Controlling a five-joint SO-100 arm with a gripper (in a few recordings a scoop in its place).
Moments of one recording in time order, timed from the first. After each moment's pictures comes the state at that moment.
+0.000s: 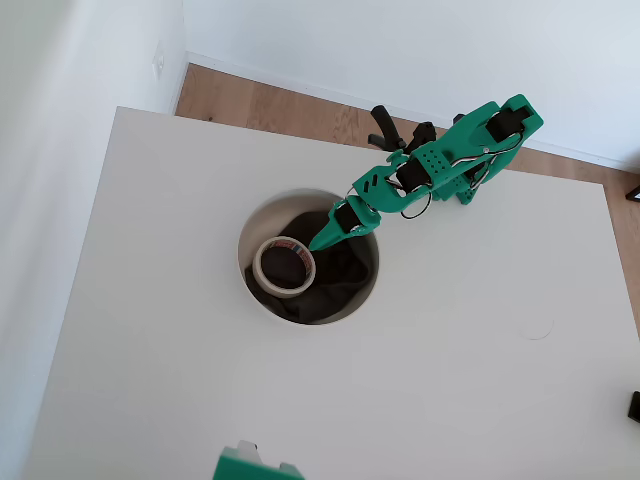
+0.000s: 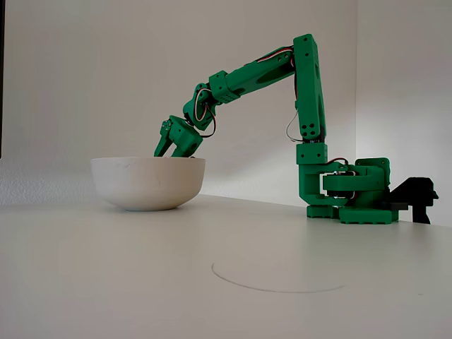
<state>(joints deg) 56.3 91.5 104.8 30.4 4.7</state>
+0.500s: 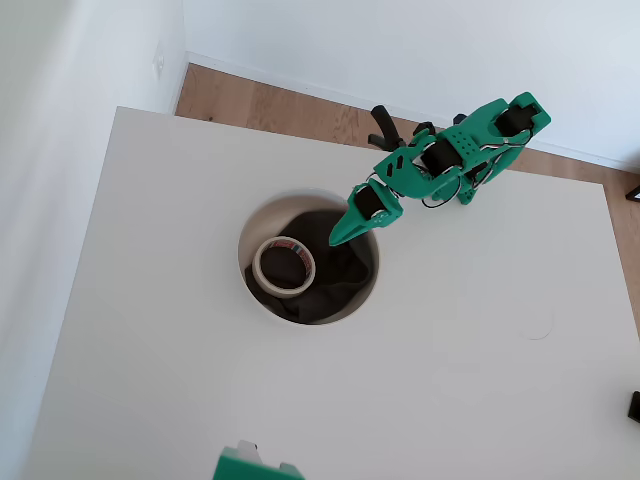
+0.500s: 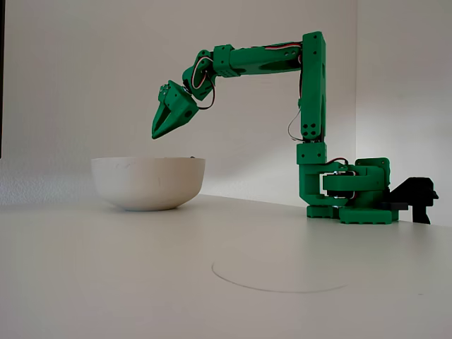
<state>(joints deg) 52.2 99.4 91.1 45.1 12.1</state>
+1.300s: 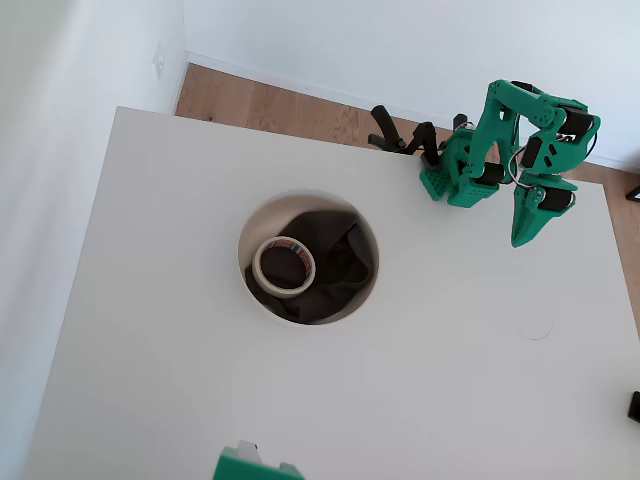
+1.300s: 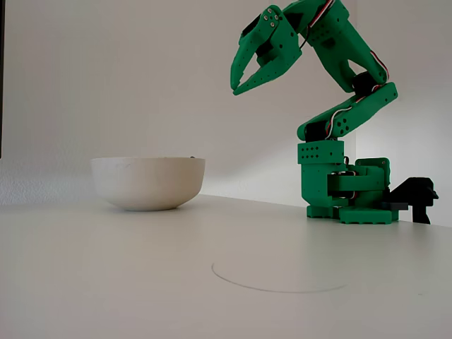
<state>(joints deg) 1.3 161.9 126.6 75.7 5.0</state>
